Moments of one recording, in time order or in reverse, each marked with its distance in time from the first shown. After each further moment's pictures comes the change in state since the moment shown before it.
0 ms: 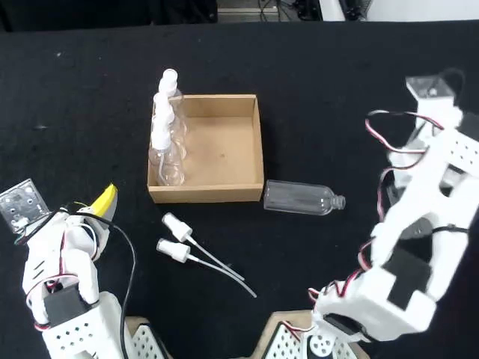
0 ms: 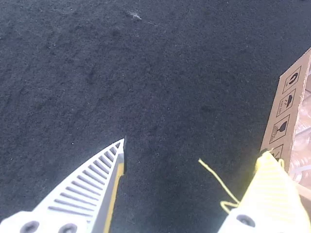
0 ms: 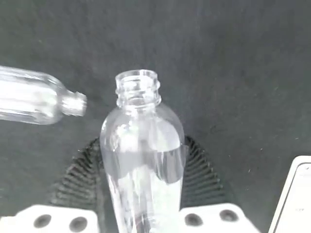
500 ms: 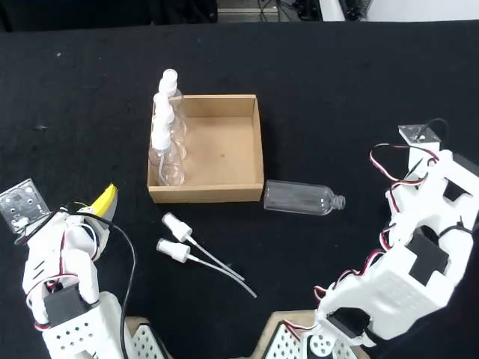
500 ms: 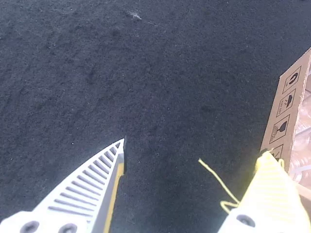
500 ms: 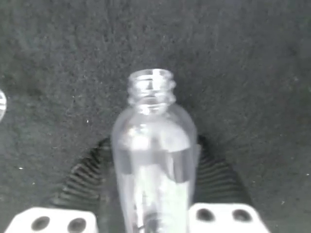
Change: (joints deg) left arm 0.0 0.0 0.0 0.0 0.0; right arm 8.8 13.1 18.5 -22.0 9.1
